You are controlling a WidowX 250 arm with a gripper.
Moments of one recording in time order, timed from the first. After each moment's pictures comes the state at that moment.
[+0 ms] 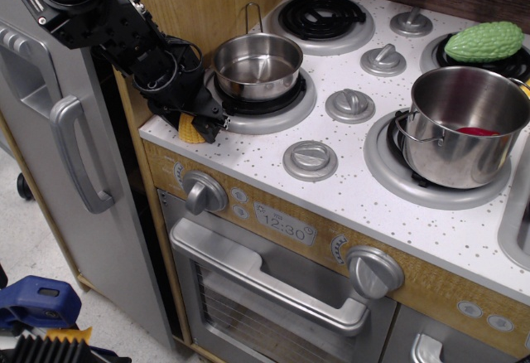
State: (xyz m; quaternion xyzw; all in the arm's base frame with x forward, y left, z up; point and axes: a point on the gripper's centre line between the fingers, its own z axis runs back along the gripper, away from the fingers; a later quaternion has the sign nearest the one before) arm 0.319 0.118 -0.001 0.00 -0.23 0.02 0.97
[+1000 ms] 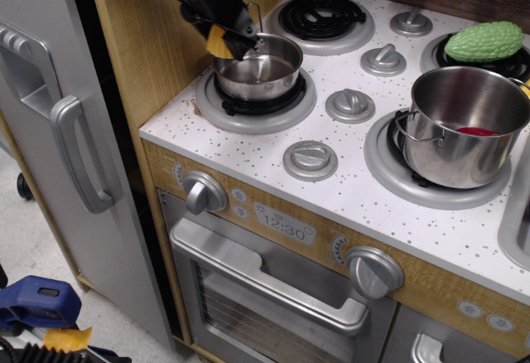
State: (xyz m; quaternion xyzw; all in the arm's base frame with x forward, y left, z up) arm 0.382 0.110 0.075 0.08 -0.30 -0.09 0.95
